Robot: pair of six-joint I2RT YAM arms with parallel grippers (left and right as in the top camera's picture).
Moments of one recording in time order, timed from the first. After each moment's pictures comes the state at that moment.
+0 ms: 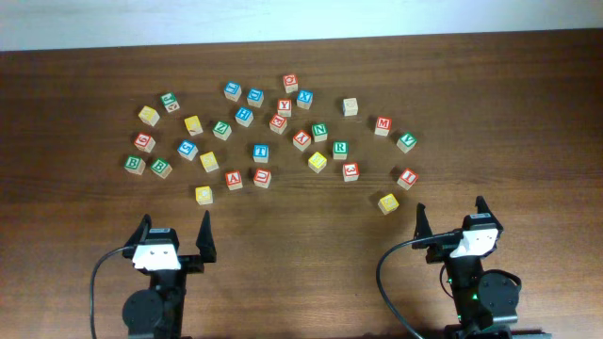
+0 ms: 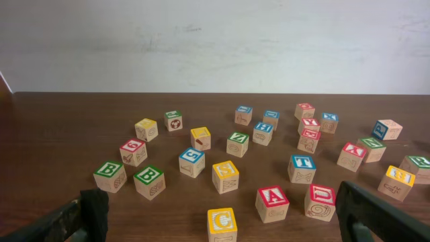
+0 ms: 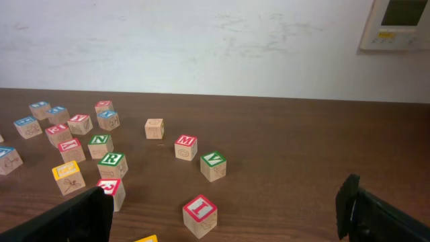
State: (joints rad) left arm 0.03 0.01 0.01 -0.07 0.03 -0.02; right arm 0.03 0.01 0.01 -0.07 -0.02 0.00
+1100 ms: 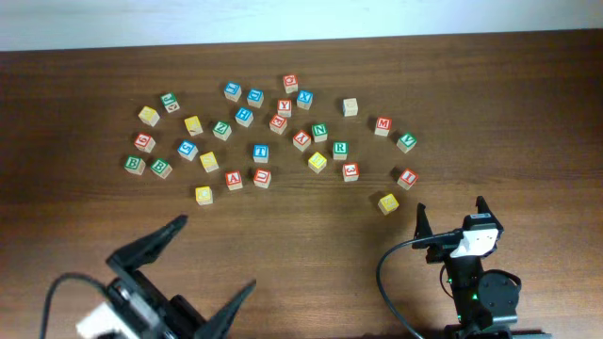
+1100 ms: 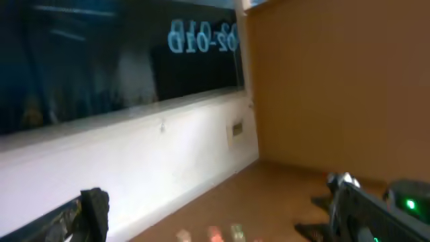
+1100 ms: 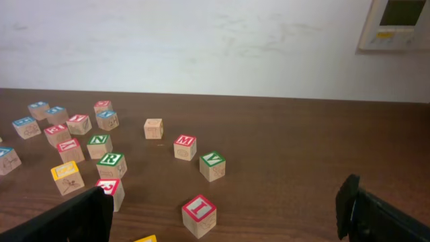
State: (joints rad) left arm 0.02 0.27 0.85 -0.28 0.78 -0.14; right arm 0.03 0.01 0.01 -0.07 -0.02 0.00
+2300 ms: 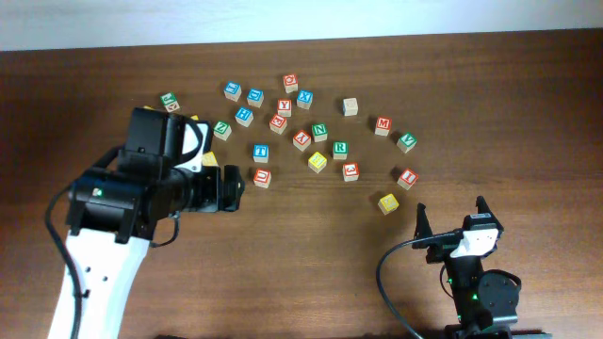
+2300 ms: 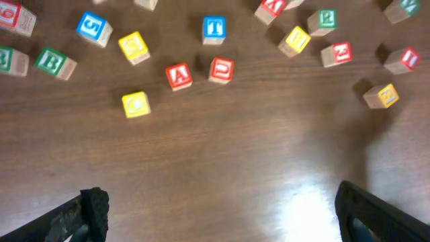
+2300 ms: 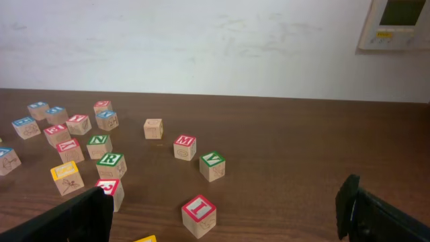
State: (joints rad) left arm -0.23 1.28 1.44 -1.26 0.10 -0.15; right arm 0.03 0.01 0.01 -0.07 -0.02 0.00
